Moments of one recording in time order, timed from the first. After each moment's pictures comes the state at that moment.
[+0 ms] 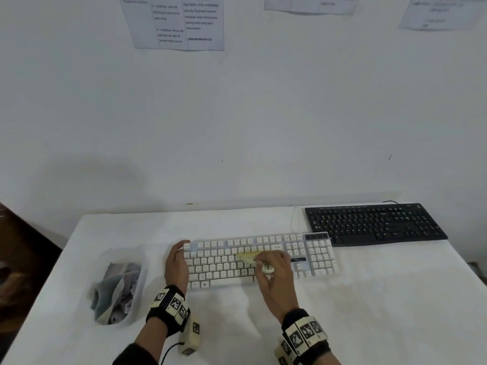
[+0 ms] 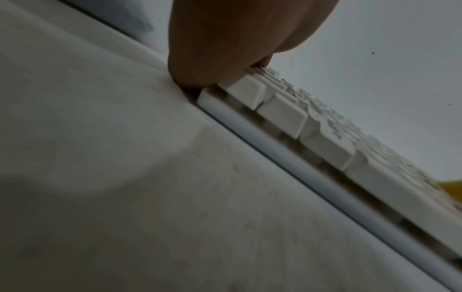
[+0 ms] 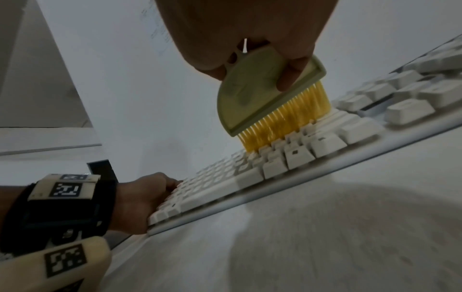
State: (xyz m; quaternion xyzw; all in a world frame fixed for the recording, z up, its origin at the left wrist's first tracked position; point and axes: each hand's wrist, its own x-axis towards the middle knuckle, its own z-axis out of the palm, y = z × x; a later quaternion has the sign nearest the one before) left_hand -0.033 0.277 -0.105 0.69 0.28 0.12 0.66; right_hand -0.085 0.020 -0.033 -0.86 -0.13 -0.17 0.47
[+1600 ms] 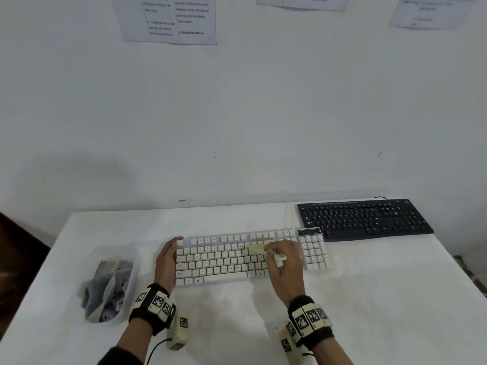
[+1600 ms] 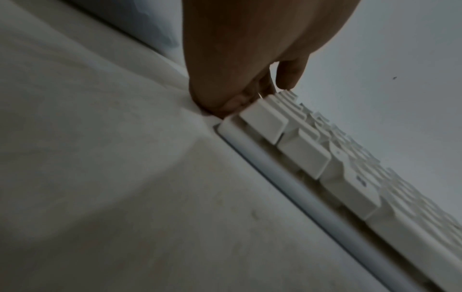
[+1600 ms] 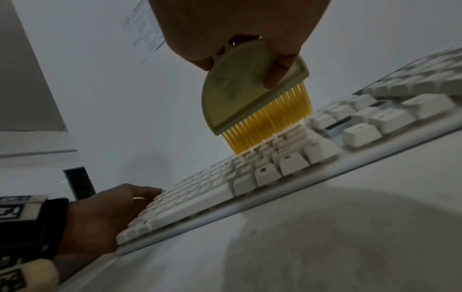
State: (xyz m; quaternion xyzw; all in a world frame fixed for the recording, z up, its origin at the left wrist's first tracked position) left_hand -0.040 0.284 -0.083 0.60 0.26 0.04 0.76; right_hand -0.075 -0.010 -0.019 -0.84 -0.08 -0.22 0.49
